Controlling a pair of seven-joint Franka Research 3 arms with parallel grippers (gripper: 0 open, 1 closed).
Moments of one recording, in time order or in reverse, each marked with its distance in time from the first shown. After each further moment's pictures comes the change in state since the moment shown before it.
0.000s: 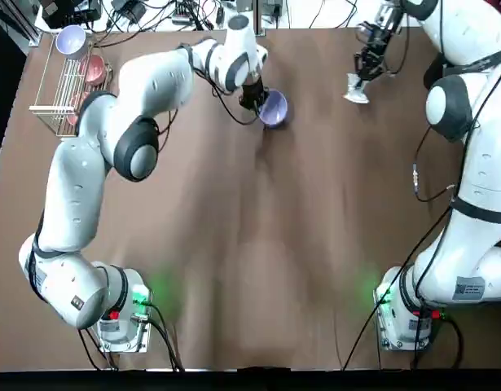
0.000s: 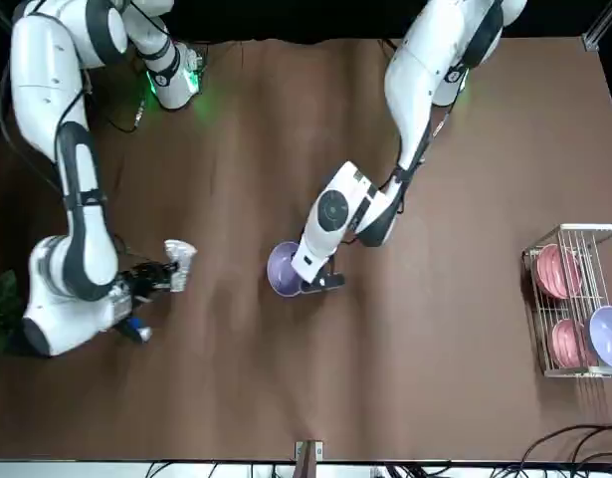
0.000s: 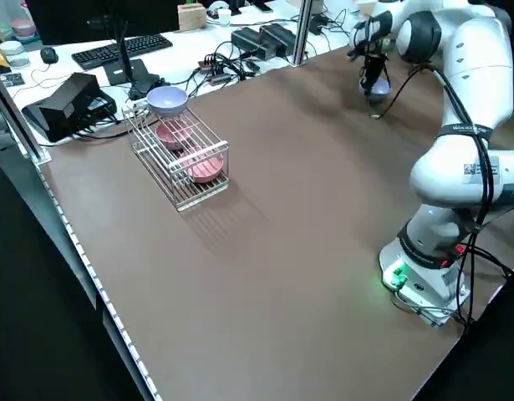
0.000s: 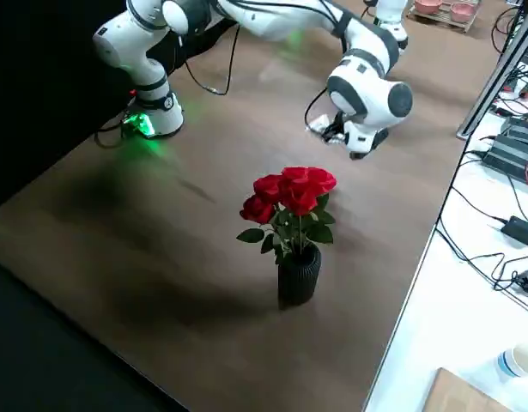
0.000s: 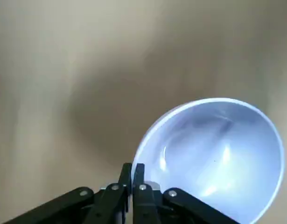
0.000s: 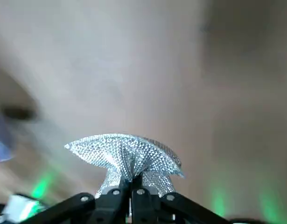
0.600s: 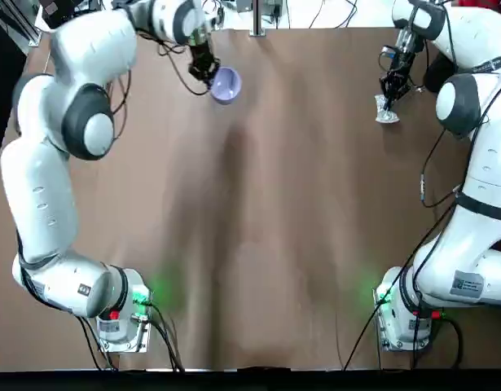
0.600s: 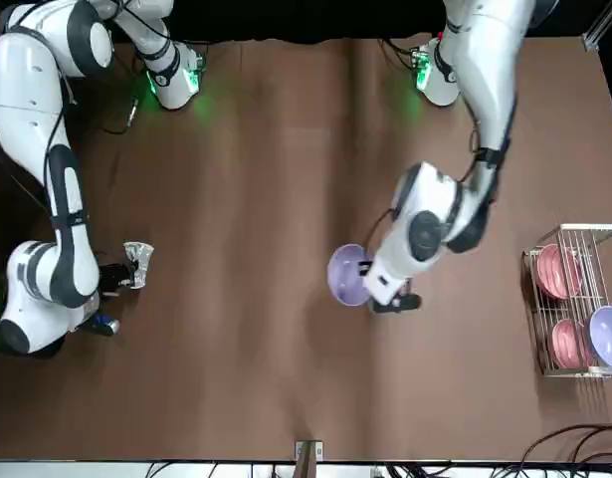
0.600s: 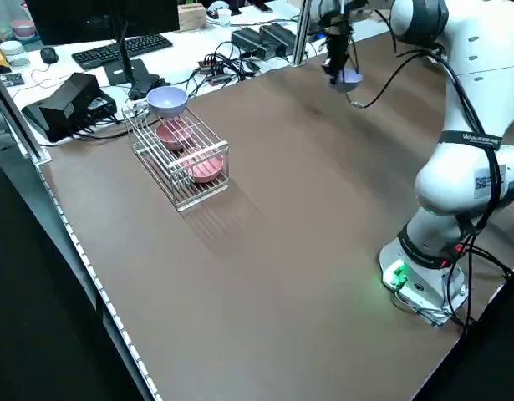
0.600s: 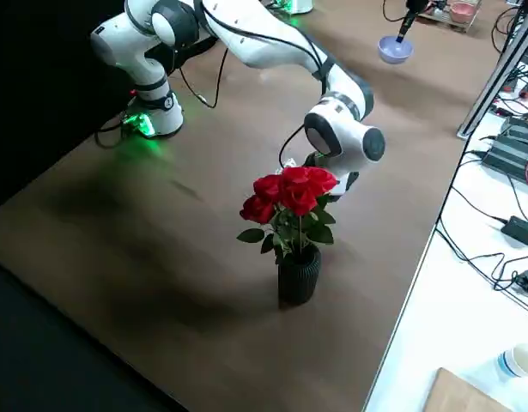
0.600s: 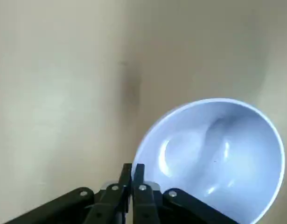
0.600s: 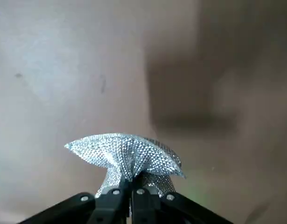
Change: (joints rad) left arm 0.283 -0.252 0.000 -0.195 0.013 -0.227 0.346; right arm -0.100 0.047 0.000 -0.093 -0.240 0.097 -0.182
